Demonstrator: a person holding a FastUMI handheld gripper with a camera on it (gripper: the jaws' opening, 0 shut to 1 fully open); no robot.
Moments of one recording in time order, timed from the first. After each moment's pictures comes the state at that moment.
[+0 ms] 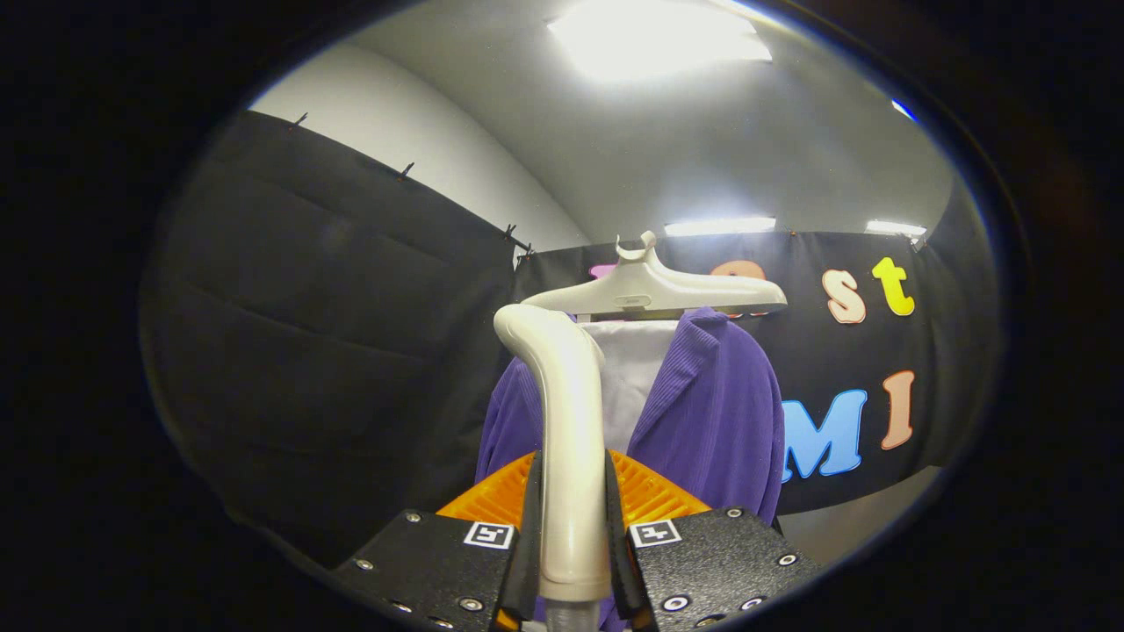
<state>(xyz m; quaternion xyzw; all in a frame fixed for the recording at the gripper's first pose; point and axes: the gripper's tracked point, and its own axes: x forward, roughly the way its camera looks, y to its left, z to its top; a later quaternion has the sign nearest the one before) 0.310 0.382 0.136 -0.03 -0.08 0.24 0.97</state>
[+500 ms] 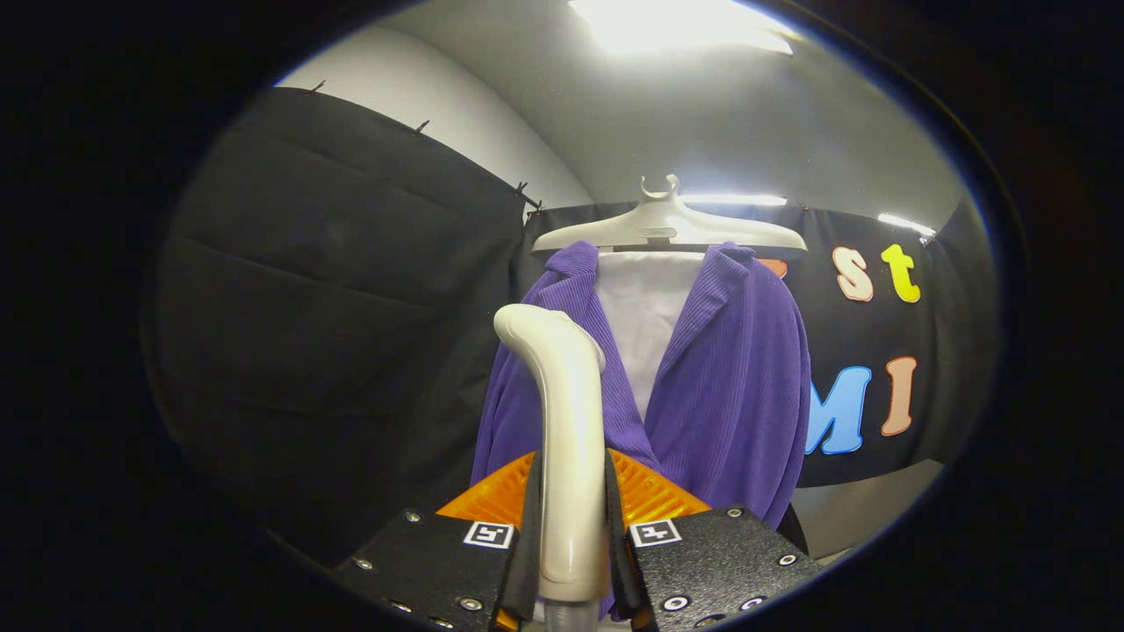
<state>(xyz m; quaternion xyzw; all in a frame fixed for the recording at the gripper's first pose) 0.301 0.393 0.067 -0.06 -0.03 0.24 0.97</state>
